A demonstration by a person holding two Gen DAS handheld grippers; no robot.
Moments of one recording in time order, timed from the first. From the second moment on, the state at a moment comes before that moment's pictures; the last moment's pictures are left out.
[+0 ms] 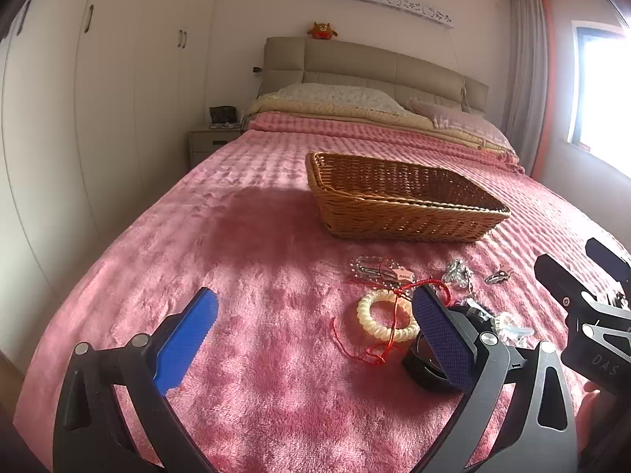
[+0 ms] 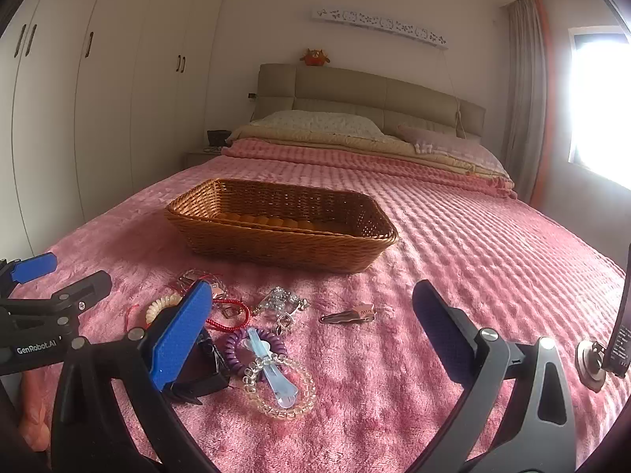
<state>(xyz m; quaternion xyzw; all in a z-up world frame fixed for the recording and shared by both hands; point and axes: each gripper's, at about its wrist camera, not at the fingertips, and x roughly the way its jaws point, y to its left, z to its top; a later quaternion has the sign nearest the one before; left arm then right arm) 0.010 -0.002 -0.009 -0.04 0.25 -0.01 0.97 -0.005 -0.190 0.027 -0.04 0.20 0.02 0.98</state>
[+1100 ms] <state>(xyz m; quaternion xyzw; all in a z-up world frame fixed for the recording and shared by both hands) 0.009 -0.002 -0.010 -0.04 0.25 -0.01 0.97 -0.005 -0.190 0.027 -0.04 0.20 0.02 0.98</state>
